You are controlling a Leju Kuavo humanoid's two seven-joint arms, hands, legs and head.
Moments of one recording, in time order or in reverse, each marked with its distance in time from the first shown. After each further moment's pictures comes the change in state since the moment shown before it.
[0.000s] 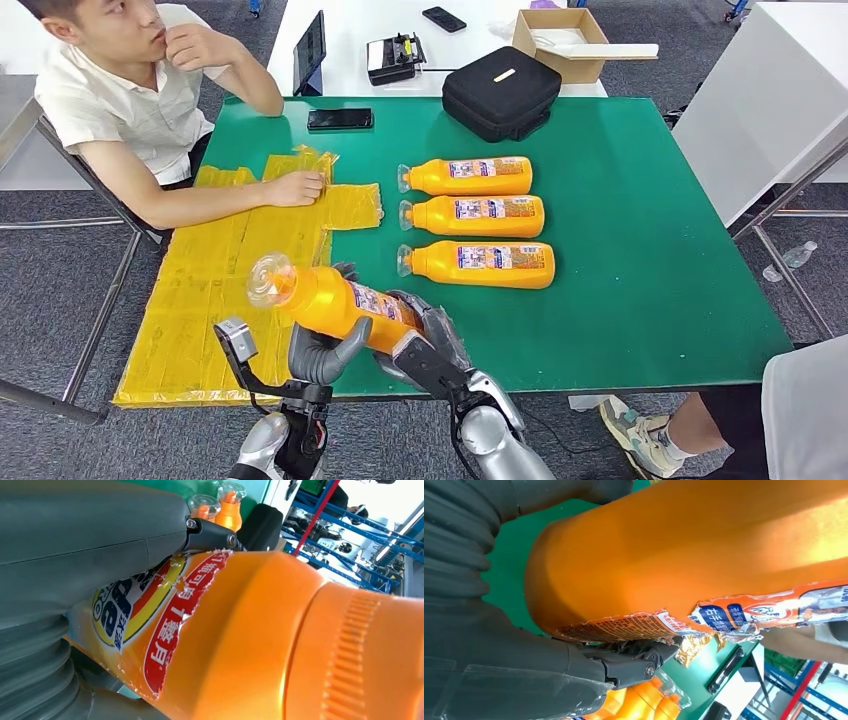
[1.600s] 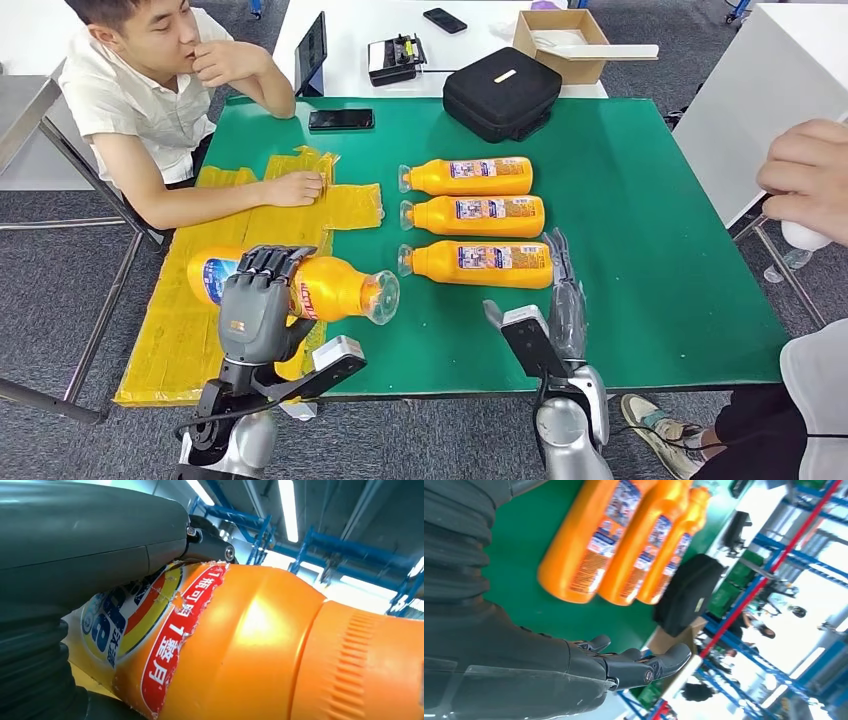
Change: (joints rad) left arm 0.038 0.026 0.155 -0.320 -1.684 0.654 0.180; right arm 0.099 0.055 -0.414 -0.329 0.181 -0.206 -0.085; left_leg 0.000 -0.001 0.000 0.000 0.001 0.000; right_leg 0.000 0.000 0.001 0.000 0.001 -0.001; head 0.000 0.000
